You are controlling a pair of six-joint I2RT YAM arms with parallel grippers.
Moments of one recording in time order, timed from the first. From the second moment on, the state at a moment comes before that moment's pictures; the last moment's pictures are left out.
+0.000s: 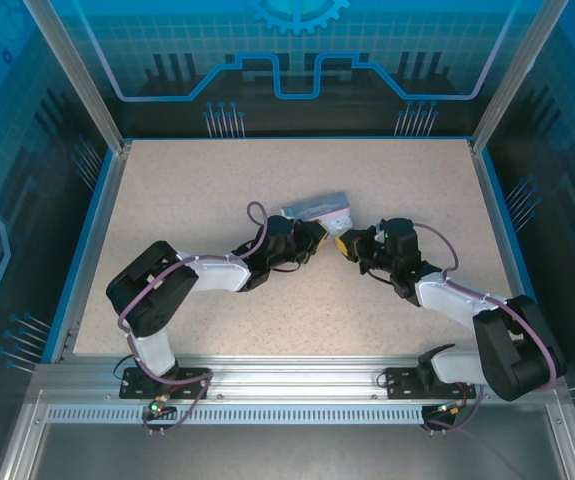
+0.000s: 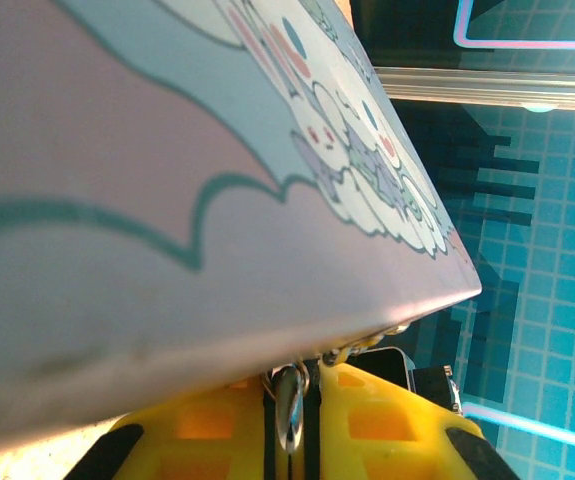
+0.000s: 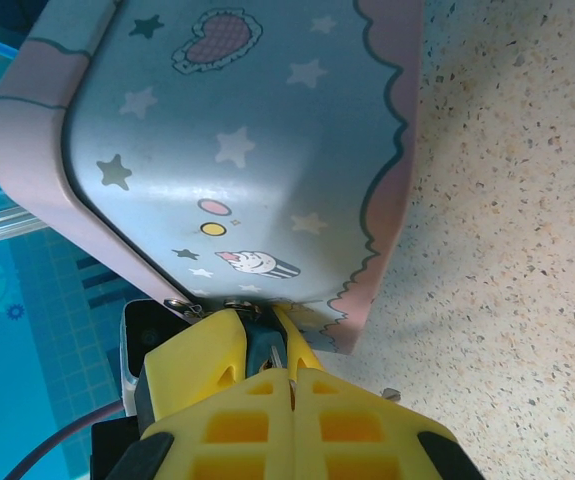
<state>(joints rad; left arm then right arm) -0.73 1.79 0.86 0.61 0.11 -1.56 0.36 1.30 0.50 0.35 -0.40 1.54</state>
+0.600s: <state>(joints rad) -0.73 1.81 0.86 0.65 0.10 -1.59 0.36 1.30 0.49 0.36 -0.39 1.54</state>
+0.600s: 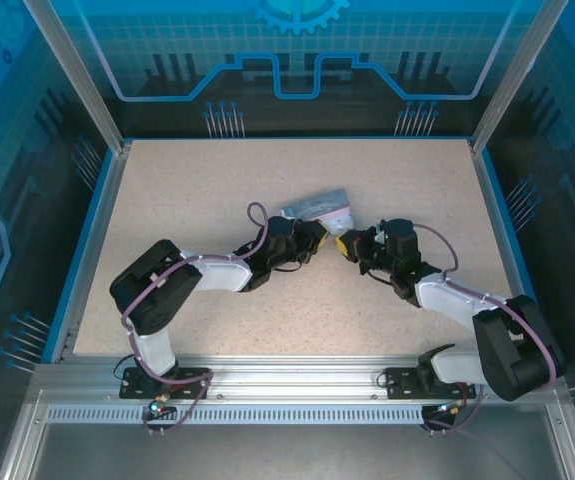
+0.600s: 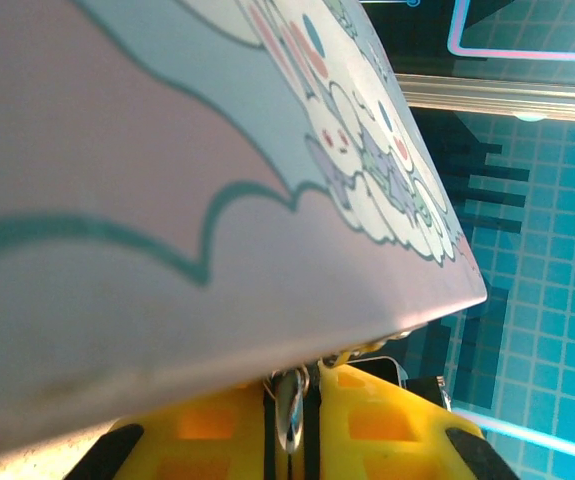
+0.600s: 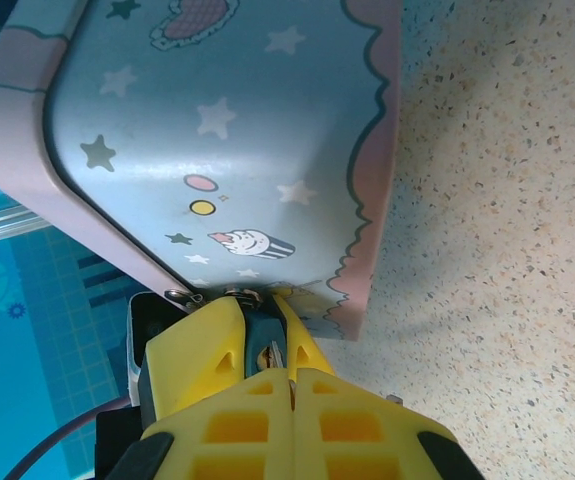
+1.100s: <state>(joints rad) -0.74 1.81 0.85 0.66 0.10 -1.61 0.36 1.35 0.46 0.45 -0.39 1.52</state>
